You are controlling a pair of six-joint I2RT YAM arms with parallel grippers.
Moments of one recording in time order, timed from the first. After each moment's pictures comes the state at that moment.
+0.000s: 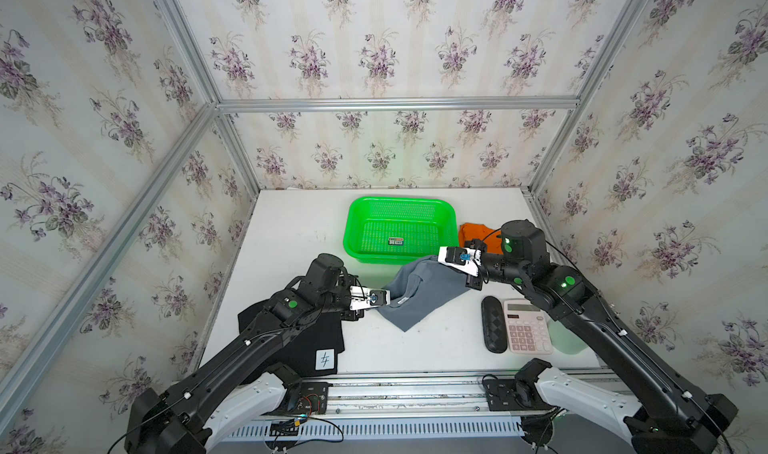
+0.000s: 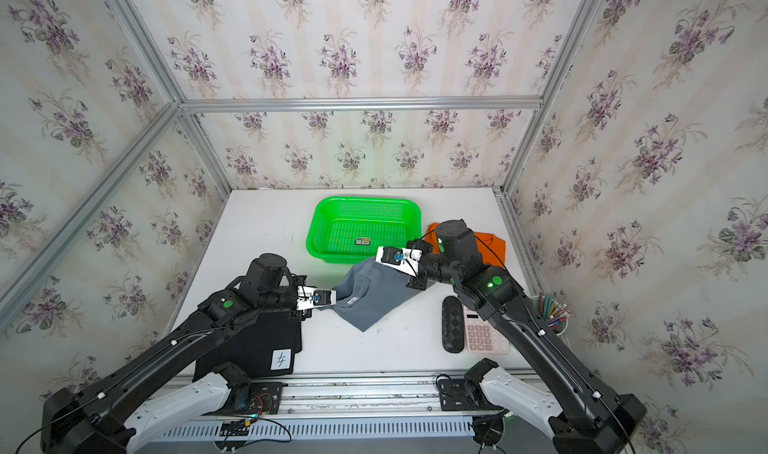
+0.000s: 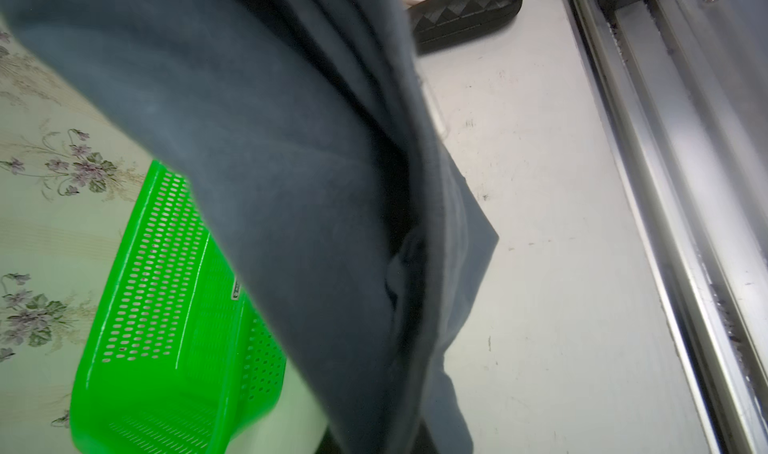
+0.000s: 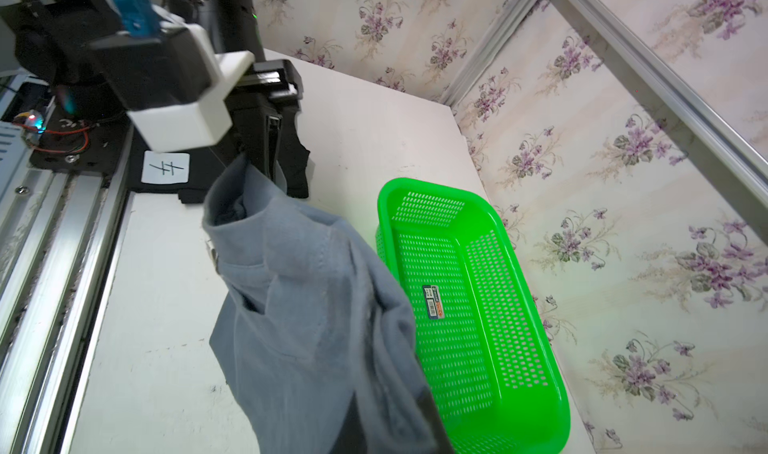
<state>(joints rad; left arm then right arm) -0.62 0.97 0.77 -0.53 0.46 0.96 0.58 1.00 1.07 -0.55 -0.46 -0.73</state>
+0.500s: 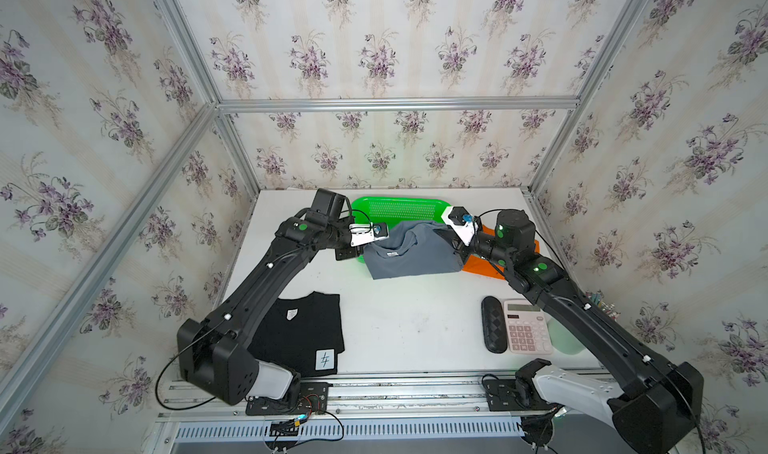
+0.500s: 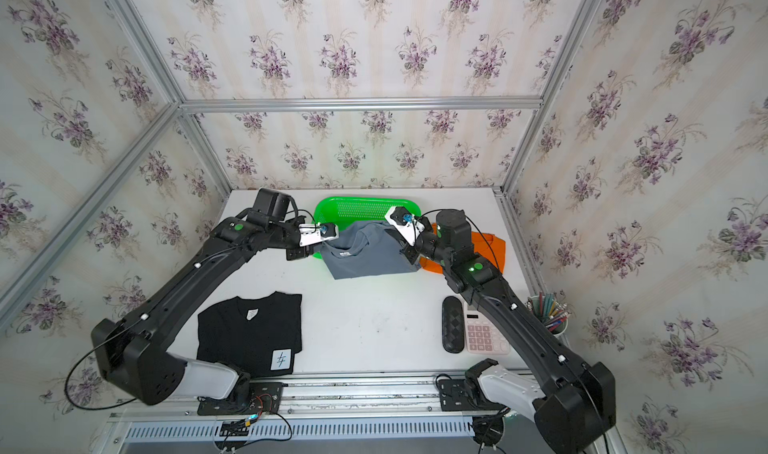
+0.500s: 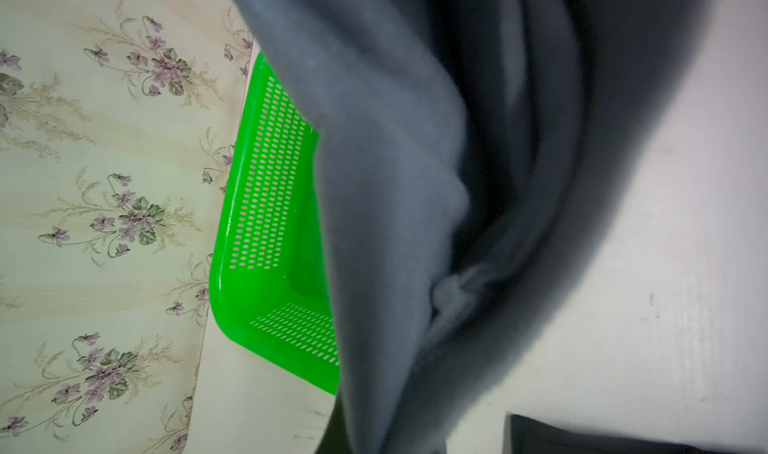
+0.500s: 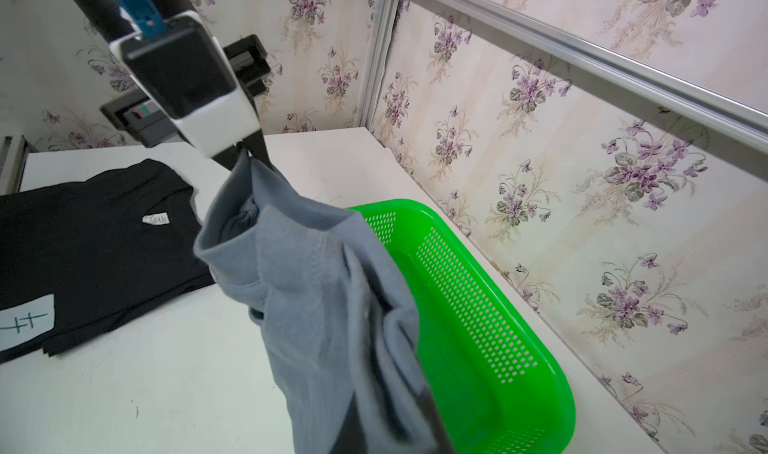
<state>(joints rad) -0.40 1.49 1.45 -0.85 0.37 1.05 0.48 1.16 0.98 -0.09 -0.43 -0.39</state>
